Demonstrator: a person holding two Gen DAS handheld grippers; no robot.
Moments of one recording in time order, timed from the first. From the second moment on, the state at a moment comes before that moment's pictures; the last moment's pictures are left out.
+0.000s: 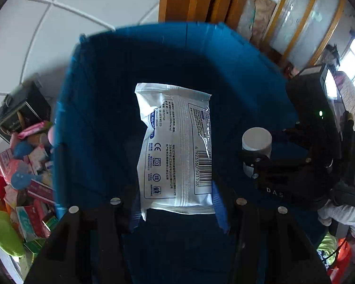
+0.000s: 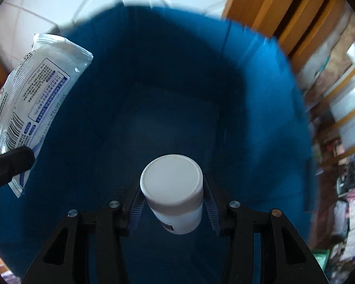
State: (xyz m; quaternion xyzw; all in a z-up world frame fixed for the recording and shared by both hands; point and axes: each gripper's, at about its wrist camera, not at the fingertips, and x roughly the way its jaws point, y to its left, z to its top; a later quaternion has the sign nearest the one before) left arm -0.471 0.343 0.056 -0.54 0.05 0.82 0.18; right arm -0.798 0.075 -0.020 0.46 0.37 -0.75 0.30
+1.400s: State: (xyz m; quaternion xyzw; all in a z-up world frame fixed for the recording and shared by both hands) left arm -0.429 0.348 0.067 -0.59 0.07 0.79 0.14; right arm -0.800 0.074 -0.056 0.57 0.41 -0.63 0.33
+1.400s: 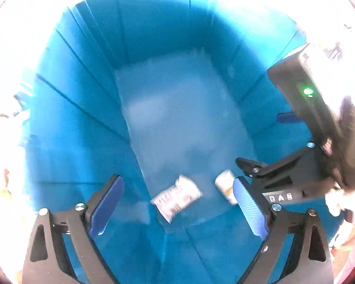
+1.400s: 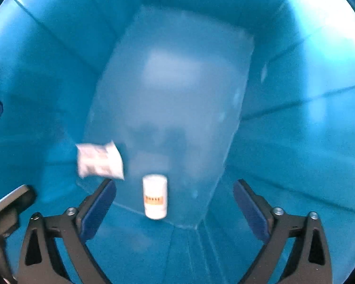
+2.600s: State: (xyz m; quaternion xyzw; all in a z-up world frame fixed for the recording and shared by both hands) left arm -0.170 -0.288 0.012 -0.44 -0.06 0.87 -0.21; right arm -0.460 -0.094 -0.034 0.39 0.28 -0.72 0.50
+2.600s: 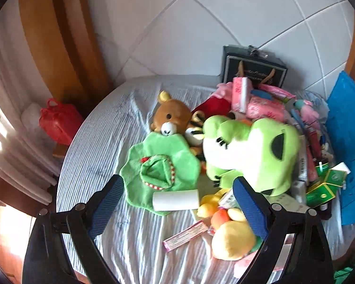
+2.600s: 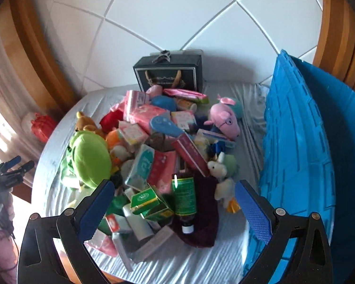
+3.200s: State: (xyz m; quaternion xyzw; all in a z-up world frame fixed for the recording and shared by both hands) left arm -0.240 -0.413 -0.170 -0.54 -0.11 0.79 -0.26; right arm -0.507 -0.096 -0.228 0.46 0.35 -0.72 0.38
